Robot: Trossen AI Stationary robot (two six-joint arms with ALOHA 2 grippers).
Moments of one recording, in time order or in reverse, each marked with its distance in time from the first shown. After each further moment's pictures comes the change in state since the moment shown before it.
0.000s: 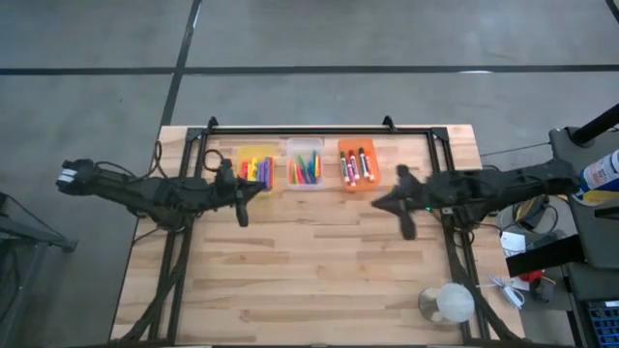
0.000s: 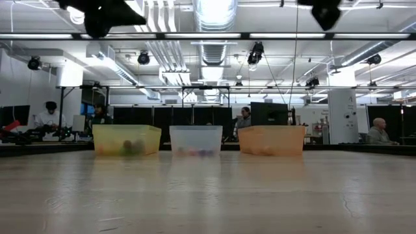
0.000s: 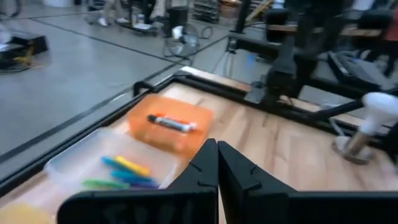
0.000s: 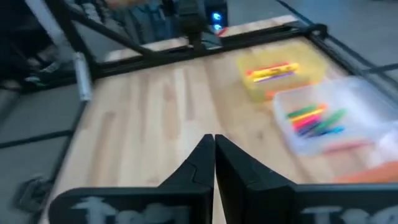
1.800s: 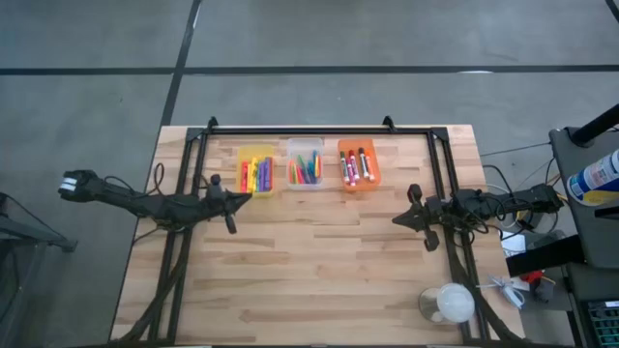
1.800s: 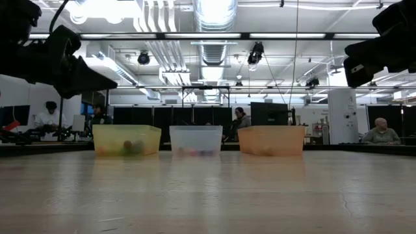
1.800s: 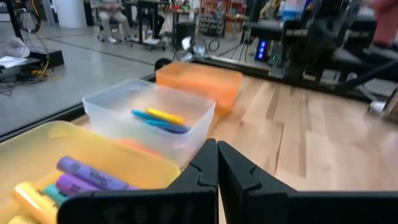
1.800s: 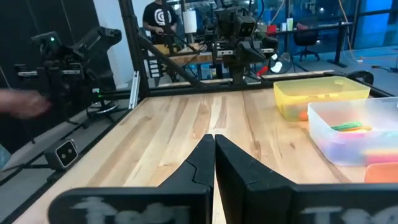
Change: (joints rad) left arm -0.004 -0.352 -0.652 0.349 -0.056 0.076; right arm -0.001 -0.839 -0.825 0.372 -0.162 -0.141
